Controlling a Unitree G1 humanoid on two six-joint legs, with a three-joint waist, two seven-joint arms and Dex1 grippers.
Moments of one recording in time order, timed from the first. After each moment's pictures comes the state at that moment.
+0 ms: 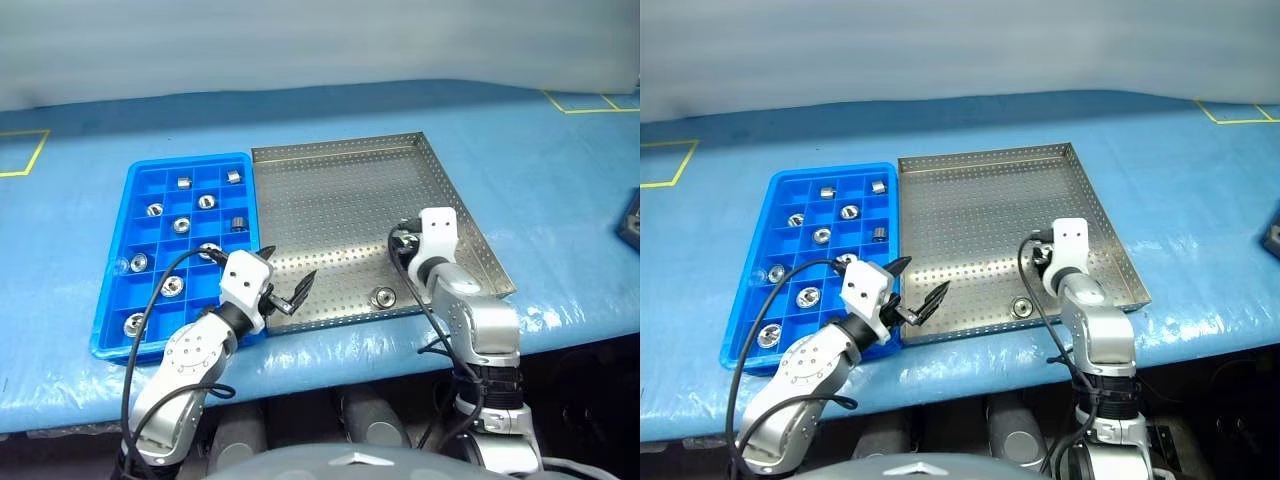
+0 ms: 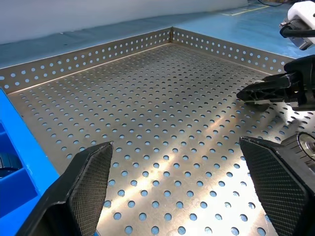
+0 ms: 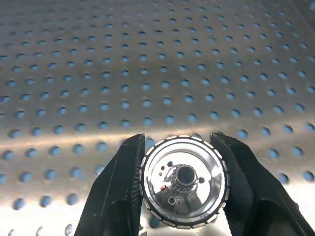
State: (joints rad) left arm 0.14 0.27 -0.20 -0.62 -0.17 0.51 -0.31; right arm -0.29 -0.12 -0.05 -0.26 0.11 0.90 0.11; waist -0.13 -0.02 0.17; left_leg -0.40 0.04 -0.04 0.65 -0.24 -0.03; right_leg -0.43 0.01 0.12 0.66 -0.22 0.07
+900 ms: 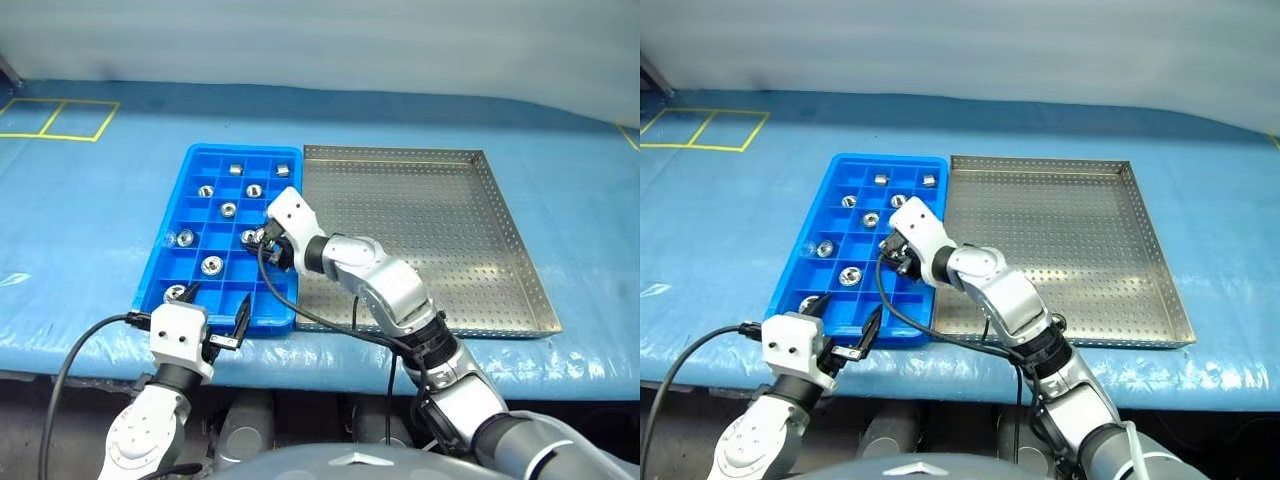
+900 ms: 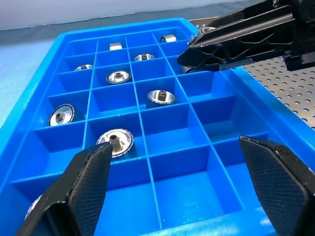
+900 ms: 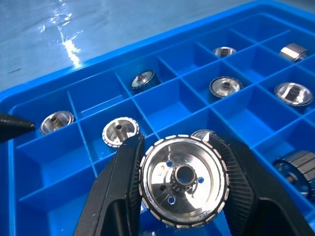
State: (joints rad) left arm 0.60 0.22 -0.06 -0.82 -0.09 0.33 -0.15; right arm -0.55 -0.04 0.43 -0.12 0.17 0.81 0.48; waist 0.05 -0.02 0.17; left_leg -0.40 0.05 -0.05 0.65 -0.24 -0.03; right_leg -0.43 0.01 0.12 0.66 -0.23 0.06
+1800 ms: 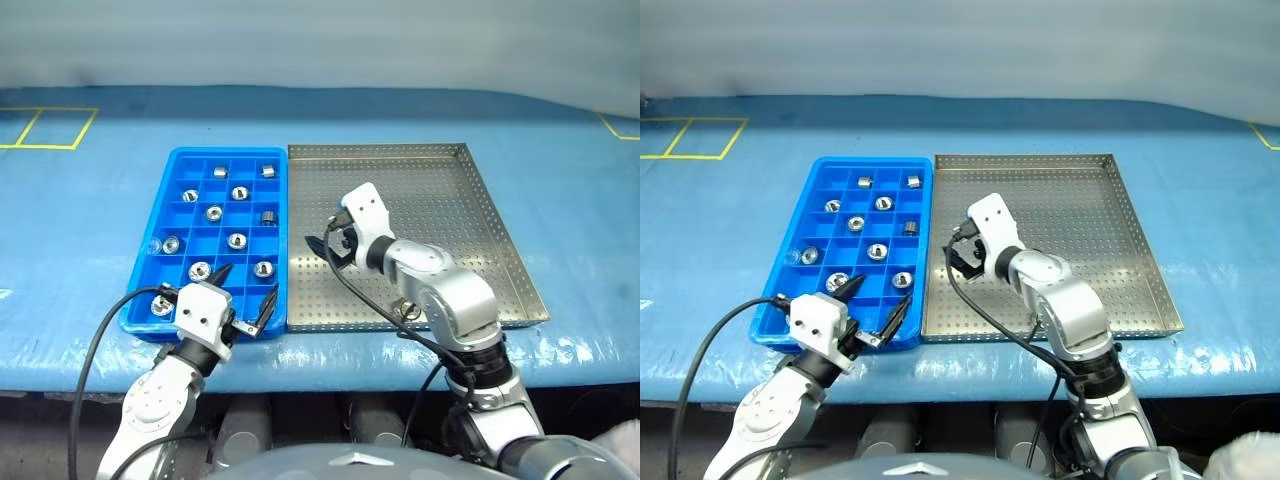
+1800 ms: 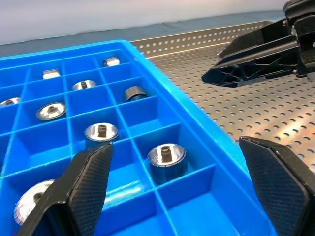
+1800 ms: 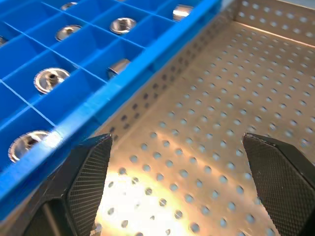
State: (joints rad) left arm 0.39 0.27 -0.11 -0.72 -0.14 0.34 -0.30; right arm -0.41 -0.20 0.18 -0.41 0.19 1.07 0.32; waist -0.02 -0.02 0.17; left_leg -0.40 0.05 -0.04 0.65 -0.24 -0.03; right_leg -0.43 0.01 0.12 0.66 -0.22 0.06
